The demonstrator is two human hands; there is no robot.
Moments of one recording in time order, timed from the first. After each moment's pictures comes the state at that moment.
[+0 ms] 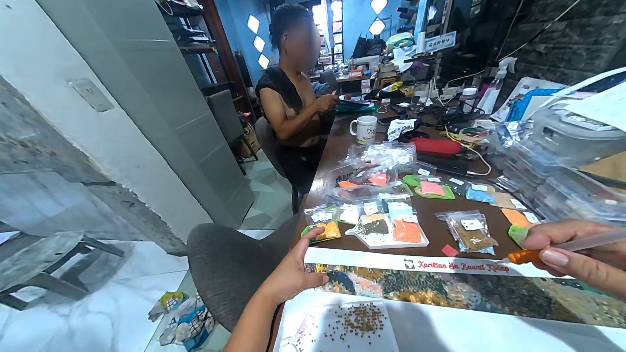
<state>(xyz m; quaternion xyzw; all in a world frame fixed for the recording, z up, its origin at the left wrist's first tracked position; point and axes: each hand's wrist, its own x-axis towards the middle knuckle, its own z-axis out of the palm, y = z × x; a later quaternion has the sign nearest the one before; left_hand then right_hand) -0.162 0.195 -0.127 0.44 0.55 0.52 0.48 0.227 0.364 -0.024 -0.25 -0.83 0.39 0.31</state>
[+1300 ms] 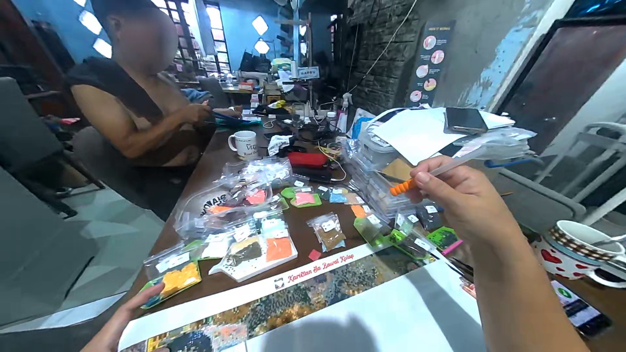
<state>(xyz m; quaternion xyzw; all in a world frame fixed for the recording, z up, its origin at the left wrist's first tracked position) -0.175 0.192 -0.135 0.58 0.56 0.46 0.36 0.279 0.383 0.023 -0.28 -0.74 0.32 0.53</state>
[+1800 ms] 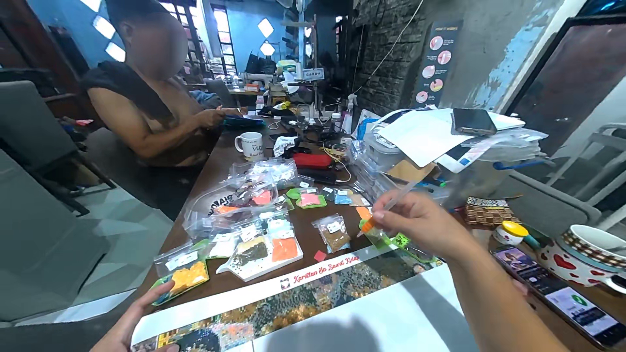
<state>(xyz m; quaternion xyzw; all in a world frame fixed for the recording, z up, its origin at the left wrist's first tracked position) -0.173 0.189 -0.129 0.56 0.57 0.46 0.38 0.252 0.383 -0.004 -0.34 -0.79 0.35 0.36</state>
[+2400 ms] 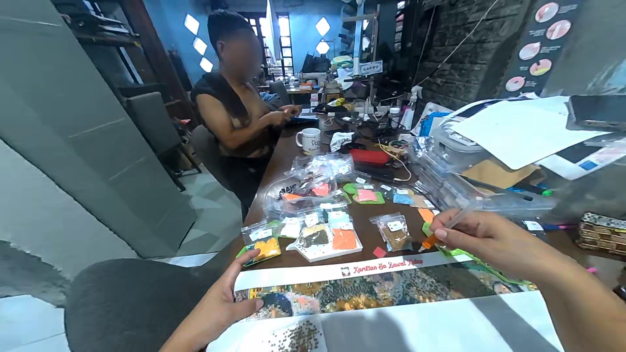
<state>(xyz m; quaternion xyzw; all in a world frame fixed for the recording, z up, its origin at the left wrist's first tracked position) -0.163 0.194 -0.135 0.48 0.59 0.51 0.40 0.245 0.392 -0.023 -0.38 -0.82 0.33 0.25</state>
